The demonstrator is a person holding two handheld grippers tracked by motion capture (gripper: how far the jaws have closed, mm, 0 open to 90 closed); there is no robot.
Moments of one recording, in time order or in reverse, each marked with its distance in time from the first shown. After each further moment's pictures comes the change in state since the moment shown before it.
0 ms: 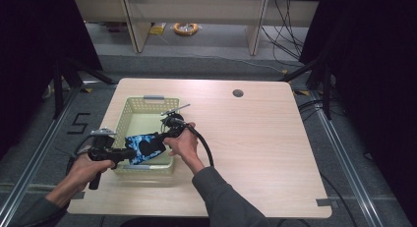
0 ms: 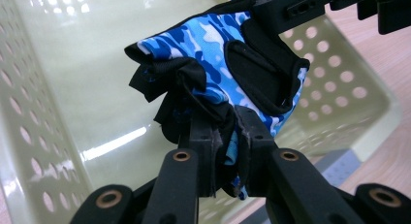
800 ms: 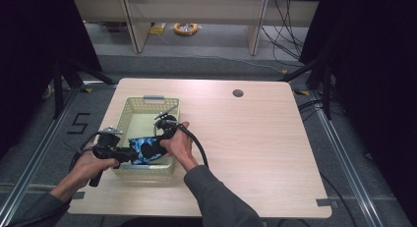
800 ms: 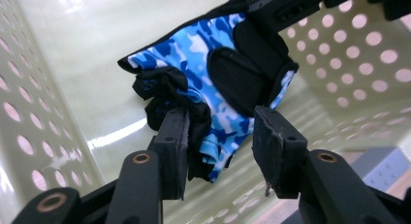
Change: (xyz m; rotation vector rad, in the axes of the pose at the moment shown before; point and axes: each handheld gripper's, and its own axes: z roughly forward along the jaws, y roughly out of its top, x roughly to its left) left arm 0.001 0.008 0.010 0.086 0.053 0.060; right arm 0.004 0.006 0.022 0.133 -0.130 -0.077
